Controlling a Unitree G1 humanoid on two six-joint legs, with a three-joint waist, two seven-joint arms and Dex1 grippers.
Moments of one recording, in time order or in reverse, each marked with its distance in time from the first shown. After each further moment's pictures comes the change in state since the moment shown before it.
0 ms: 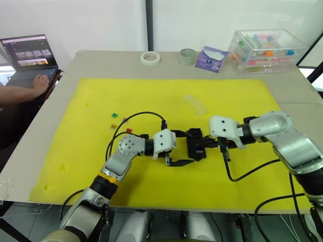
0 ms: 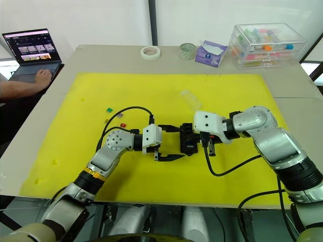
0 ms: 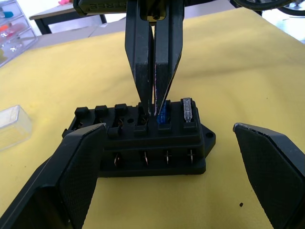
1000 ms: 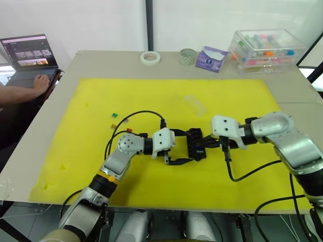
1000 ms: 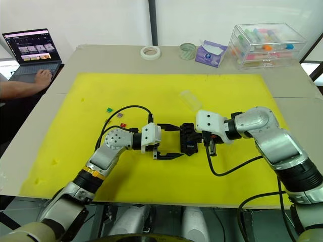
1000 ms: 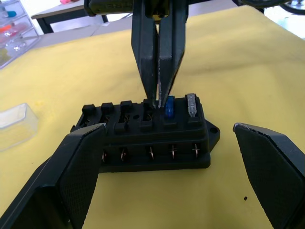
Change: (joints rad) left arm 0.009 0.031 0.016 -0.041 -0.029 0.023 -0.014; right arm 0.014 0.015 -0.059 0.023 0.052 0.032 0.001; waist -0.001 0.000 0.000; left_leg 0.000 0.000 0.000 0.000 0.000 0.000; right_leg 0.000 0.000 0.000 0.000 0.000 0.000
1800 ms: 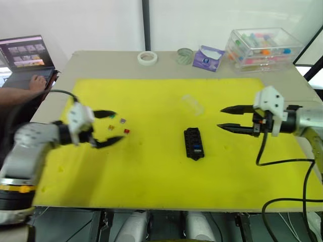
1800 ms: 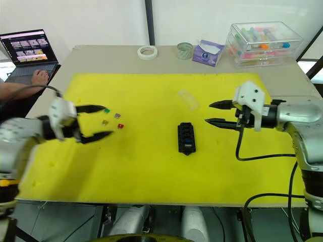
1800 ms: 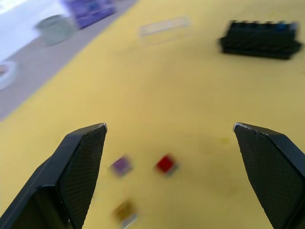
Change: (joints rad) left arm 0.215 0.607 0.599 -0.196 -0.327 0.346 -0.081; right arm 0.159 -0.015 -0.418 0.040 0.204 -0.084 -0.049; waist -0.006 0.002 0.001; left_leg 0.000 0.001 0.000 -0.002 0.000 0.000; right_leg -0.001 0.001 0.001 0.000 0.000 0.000
